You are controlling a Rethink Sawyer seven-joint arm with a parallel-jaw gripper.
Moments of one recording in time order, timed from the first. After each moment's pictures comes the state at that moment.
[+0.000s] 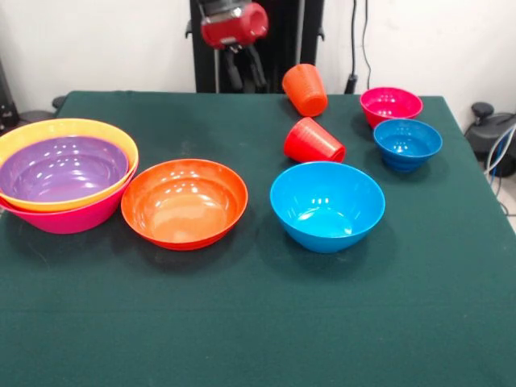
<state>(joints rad) -1.08 -0.64 0.47 2.39 -0.53 -0.16 2.24</state>
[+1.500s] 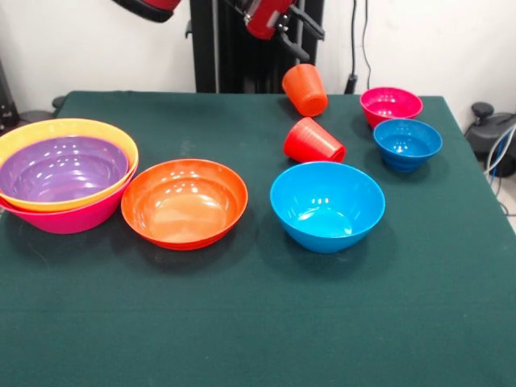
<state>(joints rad) -1.60 0.01 0.84 2.37 -1.00 0.08 2.24</state>
